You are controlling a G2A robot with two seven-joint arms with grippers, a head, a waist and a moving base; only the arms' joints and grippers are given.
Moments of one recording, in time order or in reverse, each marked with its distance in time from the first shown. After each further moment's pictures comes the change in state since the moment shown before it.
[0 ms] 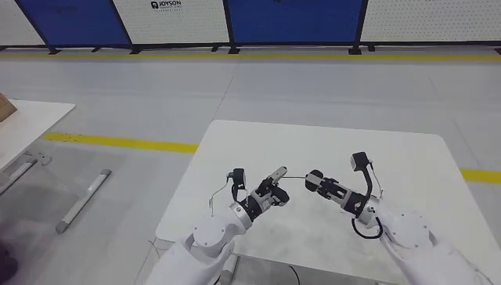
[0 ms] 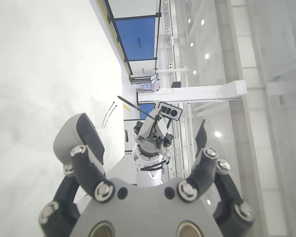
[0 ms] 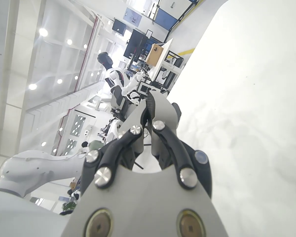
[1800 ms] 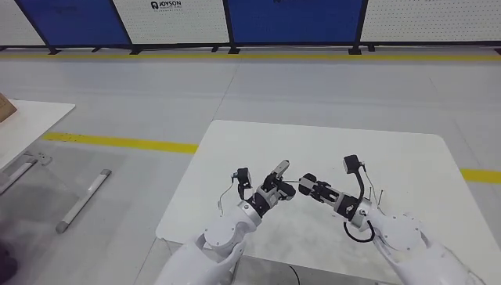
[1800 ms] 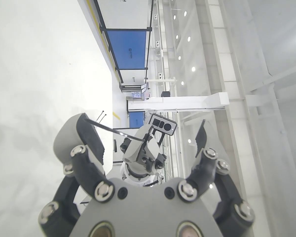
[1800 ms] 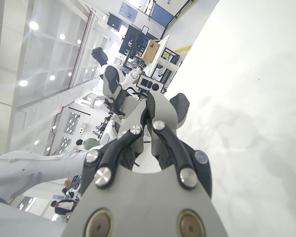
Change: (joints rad) left arm -0.068 -0.036 0.084 0.077 -0.067 -0.075 0.140; right arm -0.011 -0.017 -0.020 -0.028 -0.066 0.031 -0.028
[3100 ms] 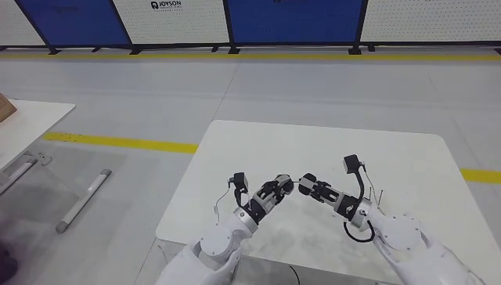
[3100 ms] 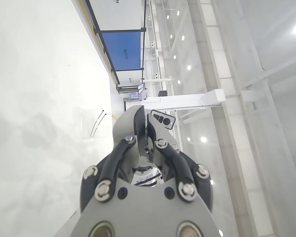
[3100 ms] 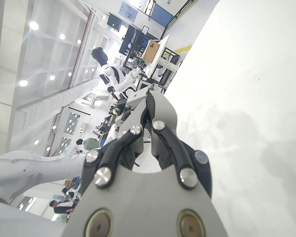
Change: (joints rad) left arm 0.068 0.003 -0.029 -0.021 0.041 -0.085 -0.038; right arm 0.000 0.000 0.000 0.000 0.000 0.000 0.000
